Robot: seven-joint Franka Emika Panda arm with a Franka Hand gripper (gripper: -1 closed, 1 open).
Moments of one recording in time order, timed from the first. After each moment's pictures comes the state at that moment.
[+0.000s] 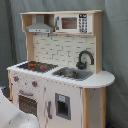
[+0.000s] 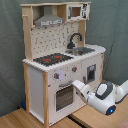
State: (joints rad) arm -0.86 -0.68 2.08 -2.15 -1.31 2.09 1.15
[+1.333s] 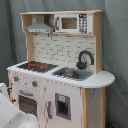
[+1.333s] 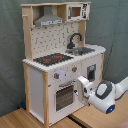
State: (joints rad) arm -0.85 -0.68 2.04 -2.22 -1.45 2.09 1.60
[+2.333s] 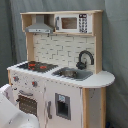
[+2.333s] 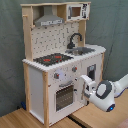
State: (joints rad) arm -0.86 -0.68 2.02 -2.28 -1.56 2.09 1.90
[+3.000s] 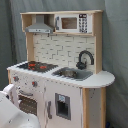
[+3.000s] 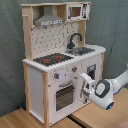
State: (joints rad) arm -0.89 -0.69 2.01 -2.31 -1.69 2.10 2.05
